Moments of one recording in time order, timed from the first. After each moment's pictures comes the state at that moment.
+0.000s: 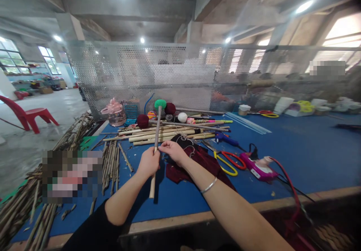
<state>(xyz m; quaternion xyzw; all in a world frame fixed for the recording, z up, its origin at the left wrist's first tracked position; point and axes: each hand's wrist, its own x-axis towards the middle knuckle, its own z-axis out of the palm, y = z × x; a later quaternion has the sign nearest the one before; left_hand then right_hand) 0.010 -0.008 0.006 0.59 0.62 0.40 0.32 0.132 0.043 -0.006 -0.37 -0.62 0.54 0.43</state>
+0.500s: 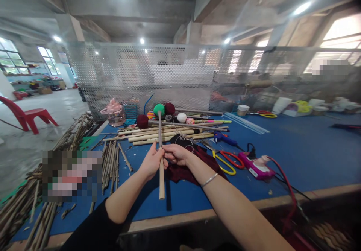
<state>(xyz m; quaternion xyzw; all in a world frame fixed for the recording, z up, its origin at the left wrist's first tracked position) 0.029 -0.018 0.015 0.46 0.44 0.50 0.59 0.151 0.048 -0.003 -0.27 -0.51 0.78 0.24</state>
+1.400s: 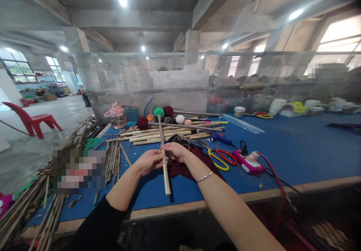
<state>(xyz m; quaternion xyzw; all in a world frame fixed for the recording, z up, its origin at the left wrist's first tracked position) 0.009 -0.017 0.007 0.45 0.43 0.38 0.69 0.159 0.041 -0.001 -0.36 -0.57 0.68 0.28</state>
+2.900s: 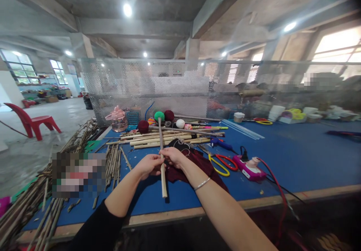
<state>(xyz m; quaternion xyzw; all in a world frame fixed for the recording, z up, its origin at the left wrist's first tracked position) 0.007 -0.022 0.009 0.49 0.48 0.35 0.63 0.143 0.031 0.003 -0.40 -0.54 0.66 0.32</state>
